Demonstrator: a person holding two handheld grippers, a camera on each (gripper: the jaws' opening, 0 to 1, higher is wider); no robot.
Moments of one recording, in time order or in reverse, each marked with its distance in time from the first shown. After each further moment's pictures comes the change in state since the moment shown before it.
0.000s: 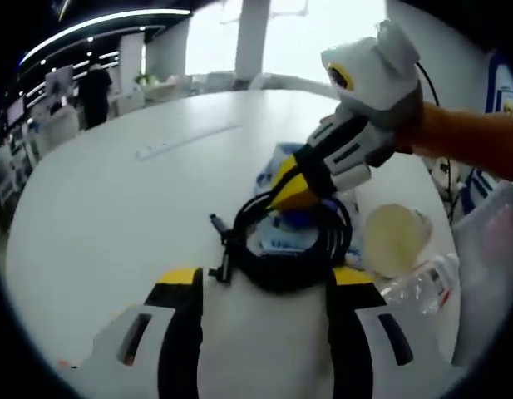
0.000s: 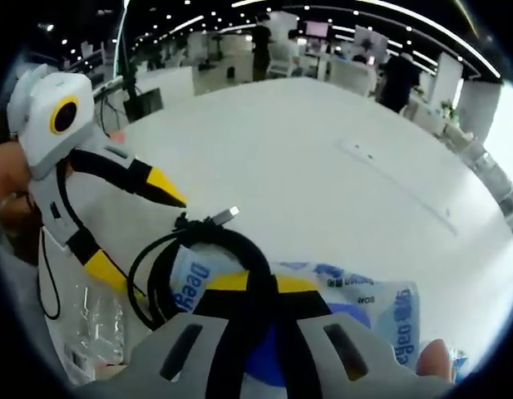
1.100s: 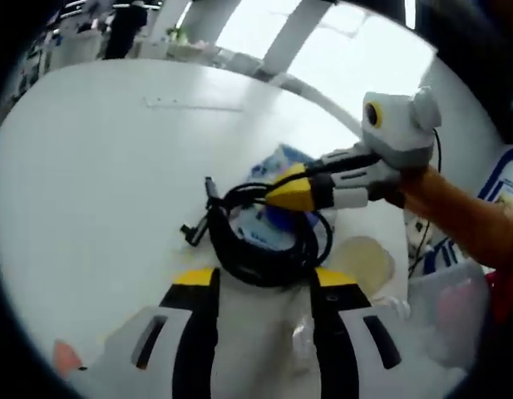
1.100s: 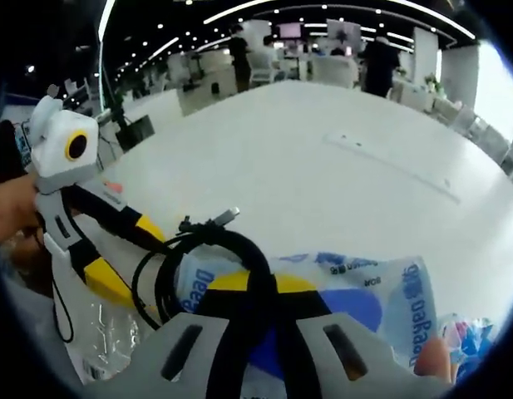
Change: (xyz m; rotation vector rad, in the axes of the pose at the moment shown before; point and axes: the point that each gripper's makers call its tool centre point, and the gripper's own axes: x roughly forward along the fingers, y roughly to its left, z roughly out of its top) left arm -0.006 -0.022 0.001 -0.424 -0.001 -0.152; right arm -0.003 0.003 -0.002 0.135 -0.034 0.010
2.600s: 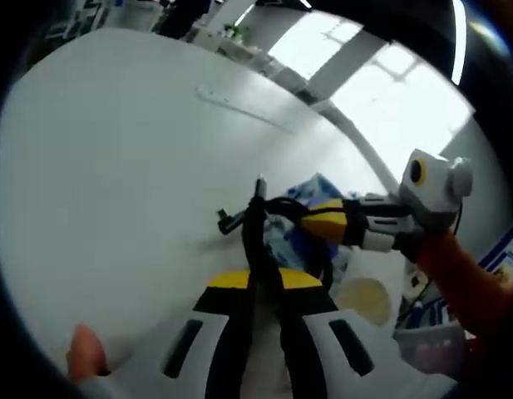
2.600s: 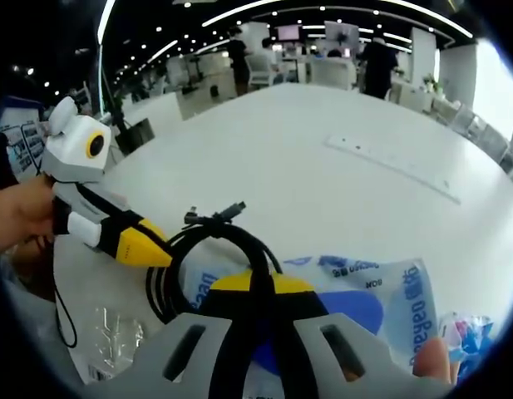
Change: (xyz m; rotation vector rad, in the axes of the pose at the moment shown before) left arm -0.004 0.026 0.011 -0.219 -0.064 0.108; right arm -0.003 0.001 0.004 0.015 -0.013 0.000
